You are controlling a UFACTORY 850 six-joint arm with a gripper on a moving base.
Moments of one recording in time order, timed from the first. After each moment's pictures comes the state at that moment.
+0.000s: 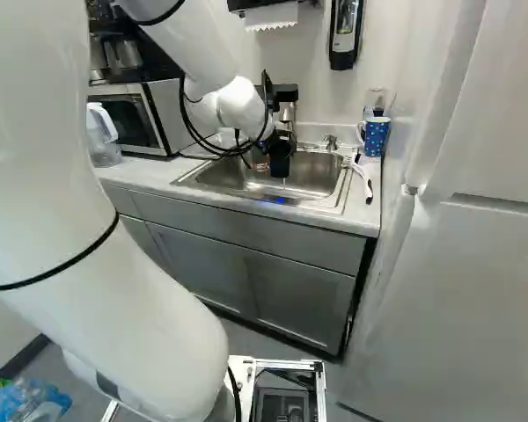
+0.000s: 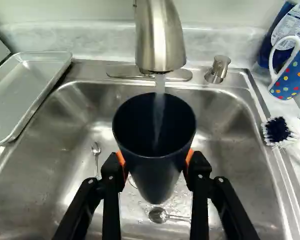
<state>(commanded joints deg) -12.7 0.6 -49.5 0.0 1.6 0.0</state>
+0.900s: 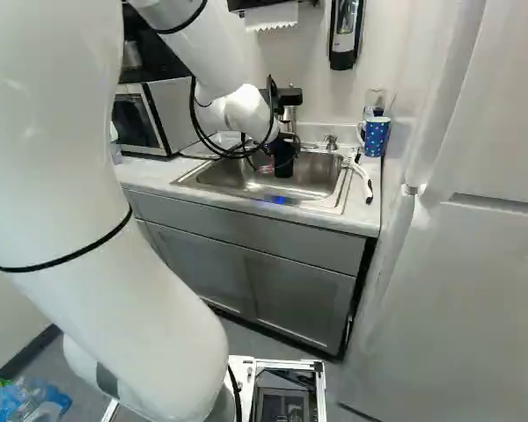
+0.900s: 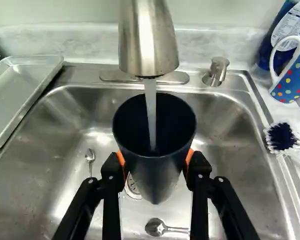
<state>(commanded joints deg) -13.4 -3.0 -50.5 0.0 6.2 0.0</state>
